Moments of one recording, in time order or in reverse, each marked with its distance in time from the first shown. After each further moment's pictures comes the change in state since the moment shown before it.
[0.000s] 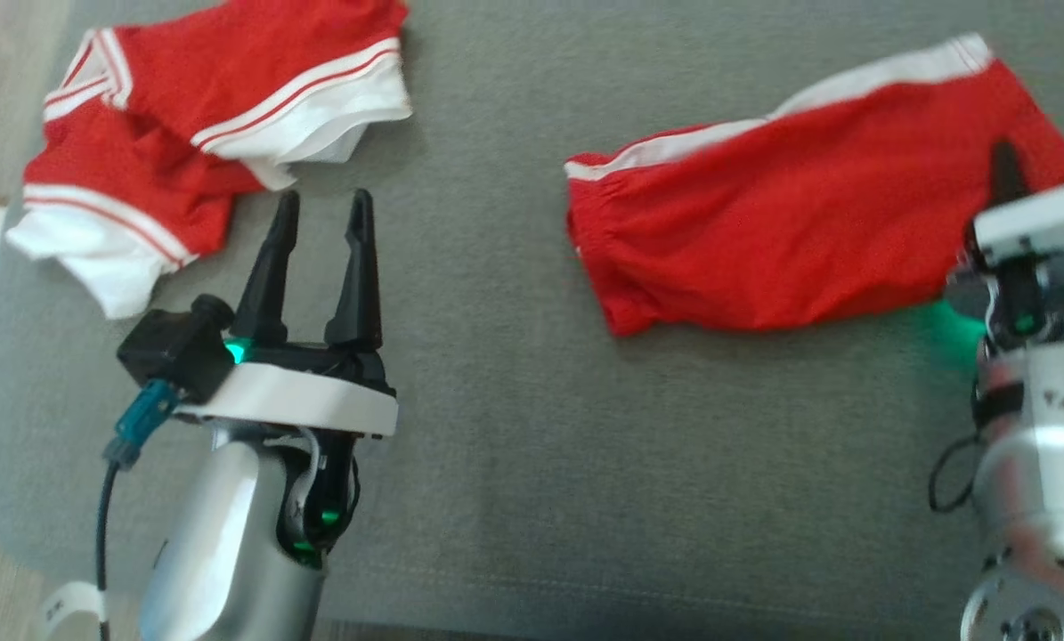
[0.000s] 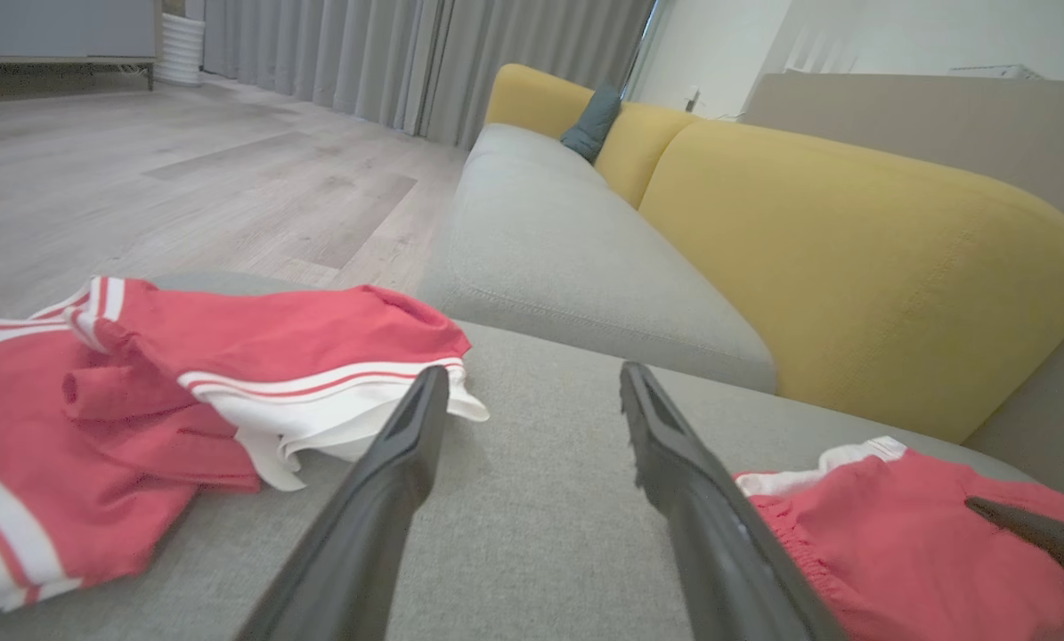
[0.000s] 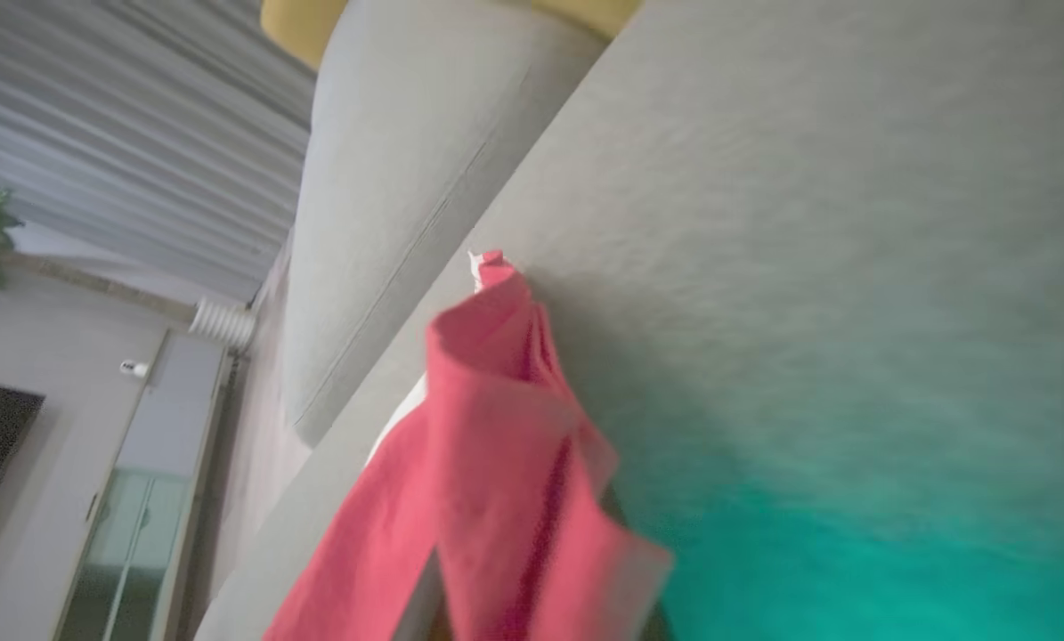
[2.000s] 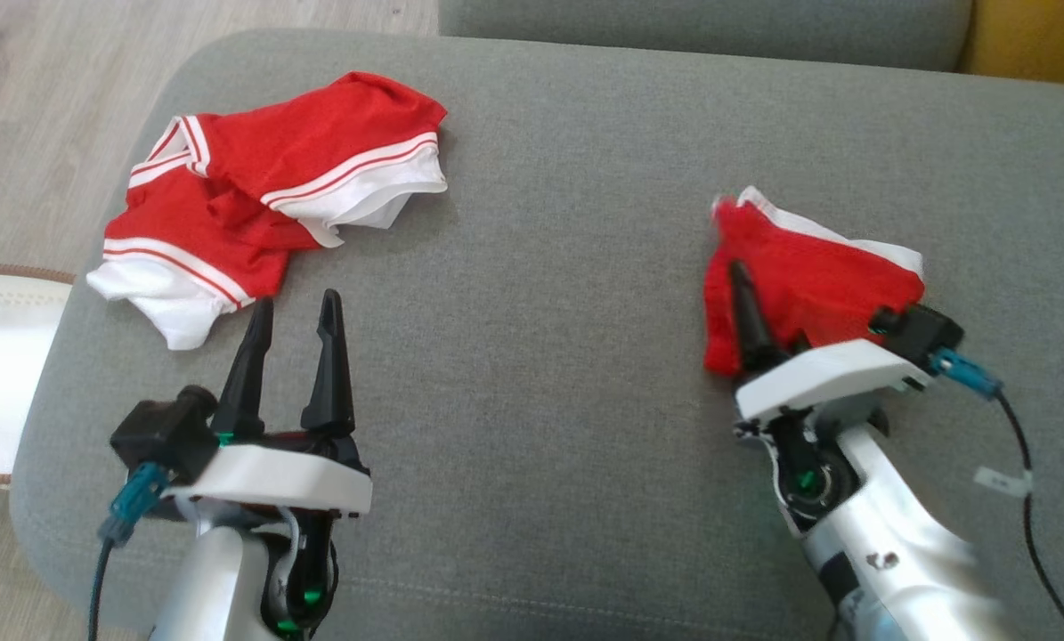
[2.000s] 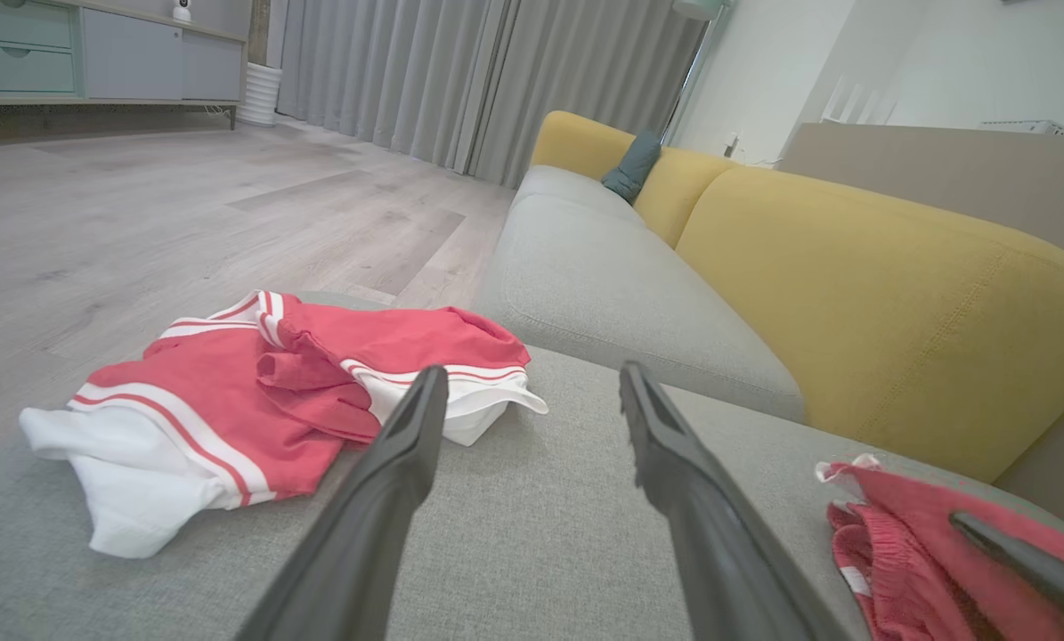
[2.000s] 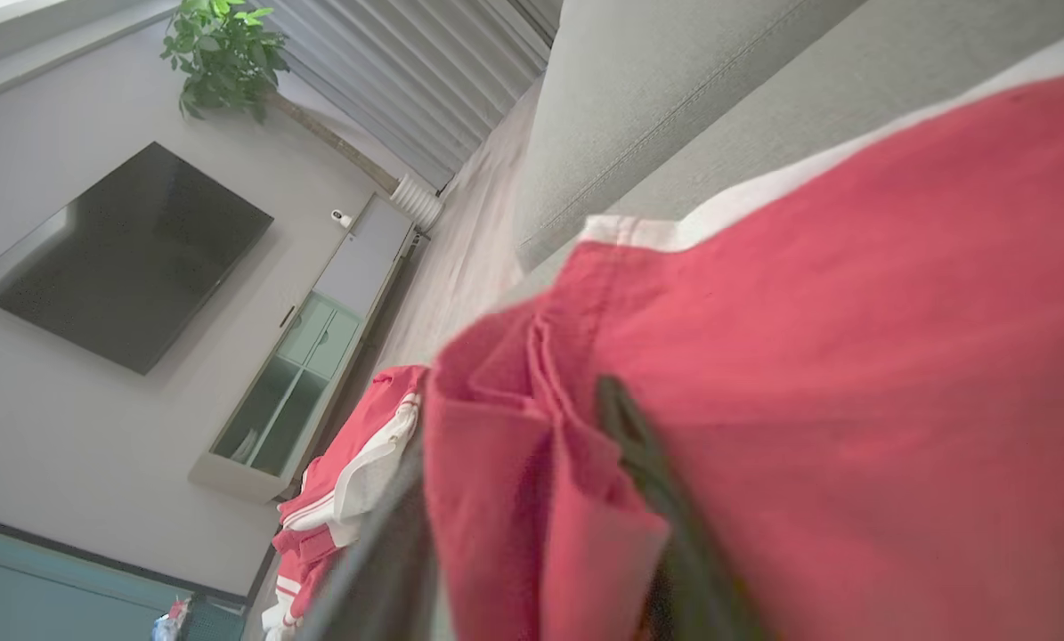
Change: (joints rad) left arm 0.160 0.002 0.064 0.010 0.015 0.008 0.000; right arm 0.333 0.008 0.816 -0.193 0.418 0.000 -0.300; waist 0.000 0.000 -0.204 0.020
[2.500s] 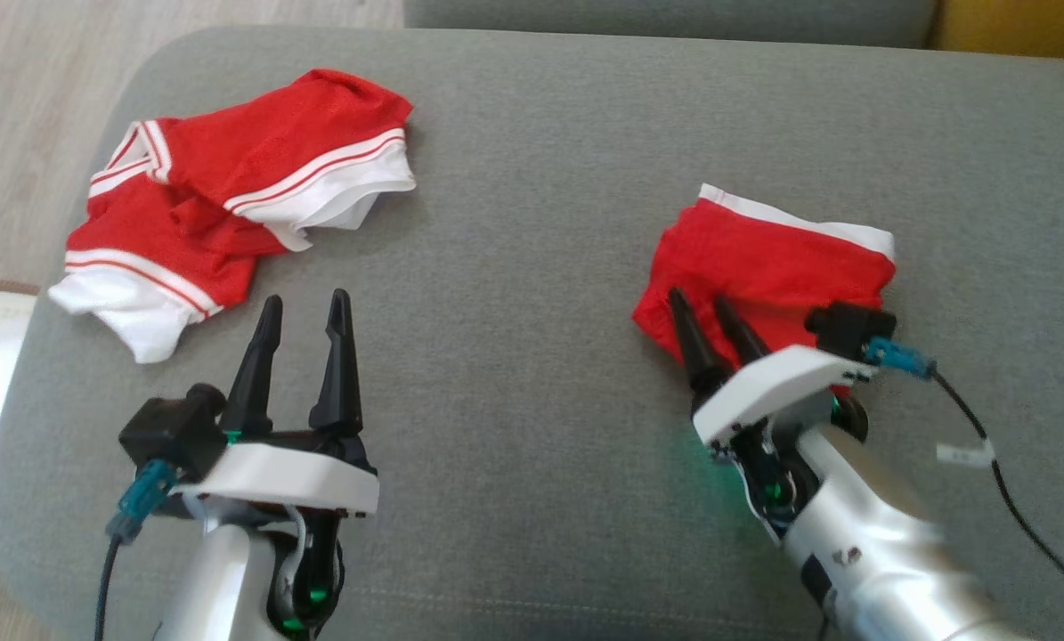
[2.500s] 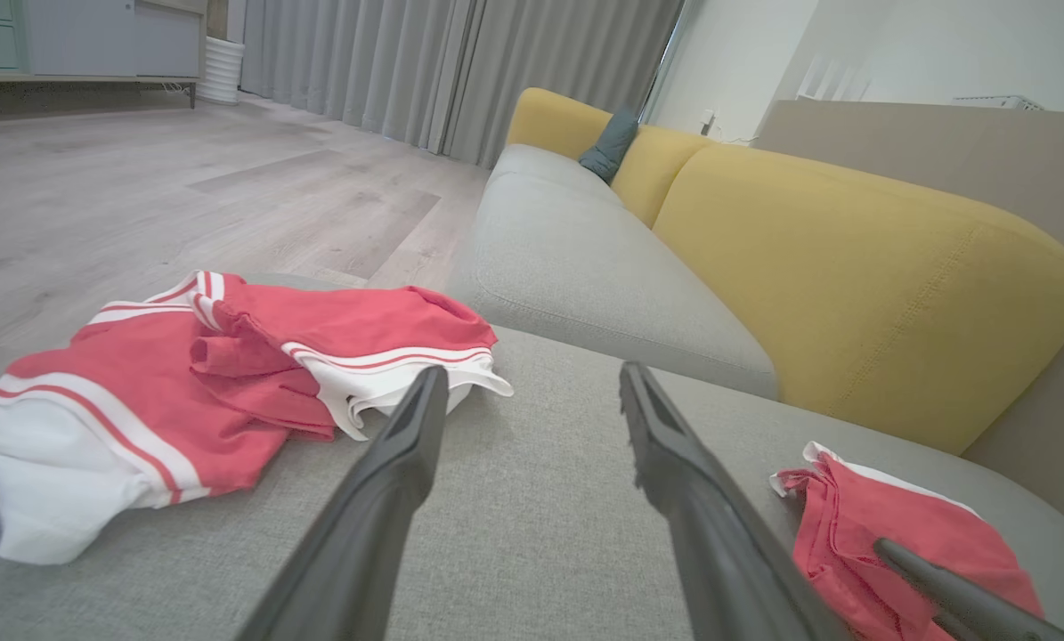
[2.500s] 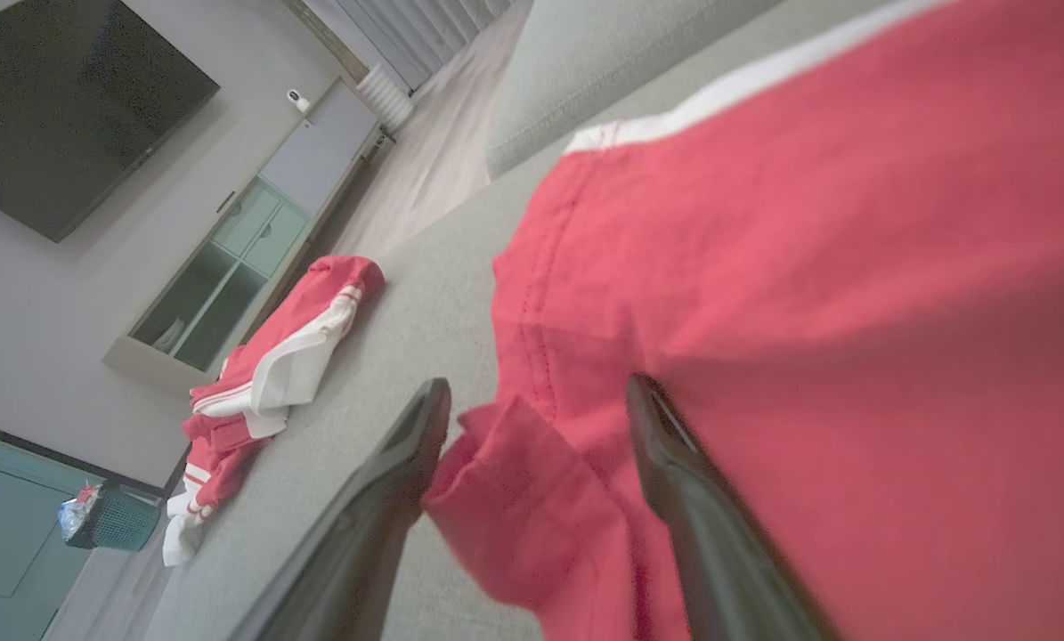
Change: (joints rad) left arm -0.004 0.000 -0.016 0.004 -0.003 0.001 0.000; right arm -0.088 -0.005 0.197 0.180 -0.060 0.000 -0.027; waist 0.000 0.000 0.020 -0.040
